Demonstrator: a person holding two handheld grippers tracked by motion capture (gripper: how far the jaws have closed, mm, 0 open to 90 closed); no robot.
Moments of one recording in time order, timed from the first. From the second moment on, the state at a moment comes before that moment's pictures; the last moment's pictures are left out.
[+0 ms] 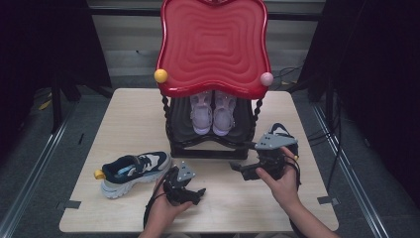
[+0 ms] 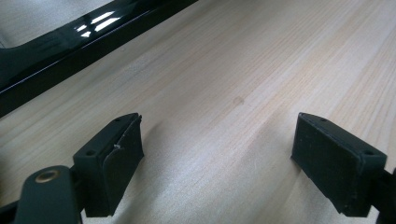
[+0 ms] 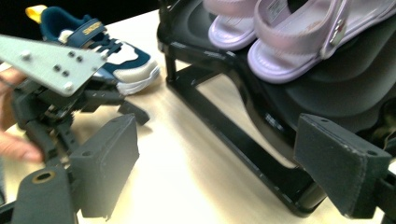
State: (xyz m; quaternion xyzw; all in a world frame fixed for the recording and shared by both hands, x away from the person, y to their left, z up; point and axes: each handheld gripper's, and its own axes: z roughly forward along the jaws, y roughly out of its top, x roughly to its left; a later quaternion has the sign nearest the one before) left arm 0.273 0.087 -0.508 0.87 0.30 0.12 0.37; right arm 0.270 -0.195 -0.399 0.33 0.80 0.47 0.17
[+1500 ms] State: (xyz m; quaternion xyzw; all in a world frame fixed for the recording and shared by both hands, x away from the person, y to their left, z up) left arm 0.273 0.086 -0.508 0.87 0.31 0.12 0.37; right arm 0.242 -0.234 -0.477 0.31 0.86 0.39 0.09
